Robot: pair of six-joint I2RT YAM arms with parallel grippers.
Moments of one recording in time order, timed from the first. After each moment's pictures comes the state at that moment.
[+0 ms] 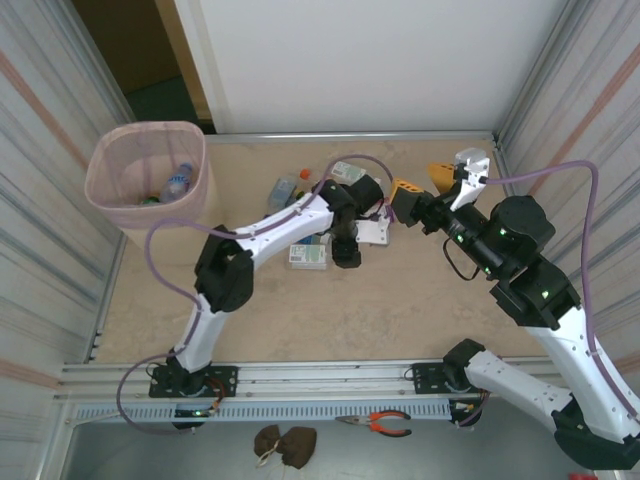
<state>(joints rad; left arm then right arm) -0.89 2.18 1.99 -1.13 0.00 0.71 0.63 0.79 1.23 -0.41 0.06 0.23</state>
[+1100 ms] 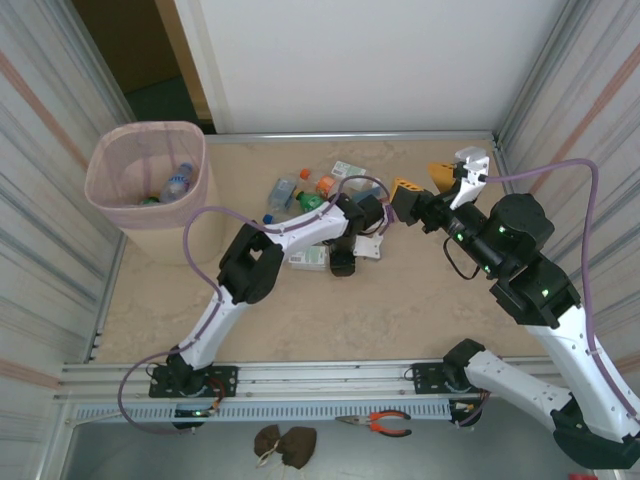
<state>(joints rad) -0.87 2.36 2.00 -1.16 -0.06 0.67 0.63 0.80 1.24 -0.43 0.06 0.23</state>
